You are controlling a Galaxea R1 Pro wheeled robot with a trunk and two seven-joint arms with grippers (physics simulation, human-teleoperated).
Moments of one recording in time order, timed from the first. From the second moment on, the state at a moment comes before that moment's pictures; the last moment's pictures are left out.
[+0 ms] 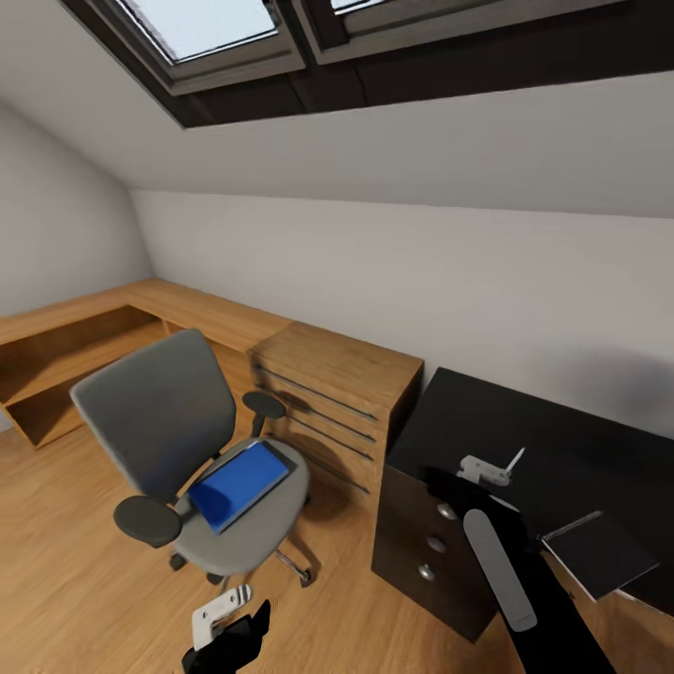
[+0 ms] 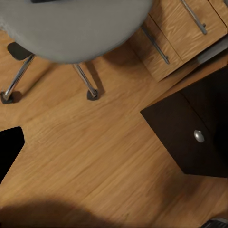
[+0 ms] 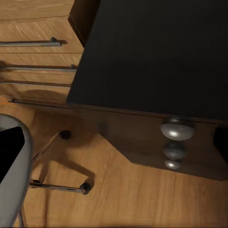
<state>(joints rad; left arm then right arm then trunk) 0.16 -0.04 -0.23 -1.57 0.57 0.33 0.43 -0.37 -0.01 0.14 -1.45 -0.64 0.59 -0.57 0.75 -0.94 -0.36</state>
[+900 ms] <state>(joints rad) 0.16 -0.04 -0.23 -1.58 0.57 0.33 0.43 -0.37 -0.02 0.24 -1.38 -0.62 0.53 -0.56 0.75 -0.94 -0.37</state>
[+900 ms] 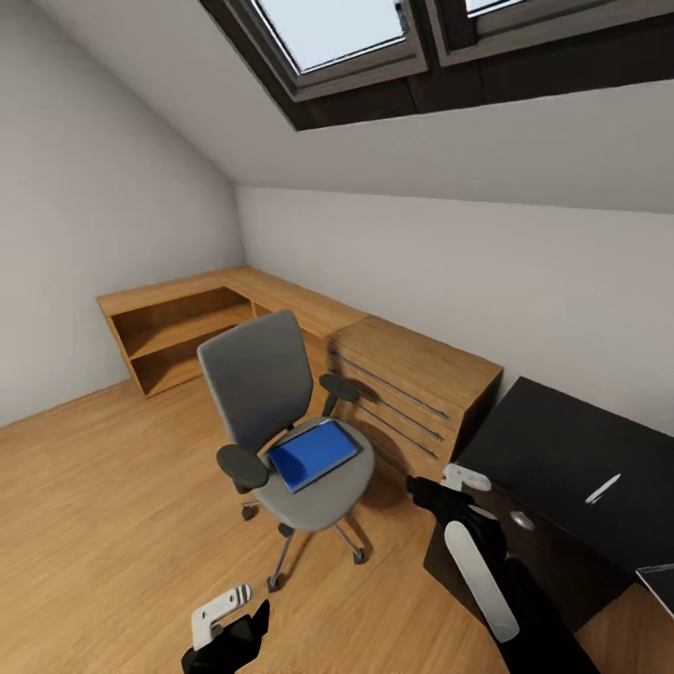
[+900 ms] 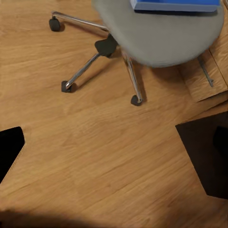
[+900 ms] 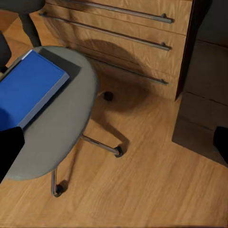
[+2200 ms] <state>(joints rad) 0.16 -0.04 -0.18 -1.57 0.57 0.33 0.43 -0.38 -0.01 0.27 -1.36 -0.58 0.52 -0.56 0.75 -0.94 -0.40</state>
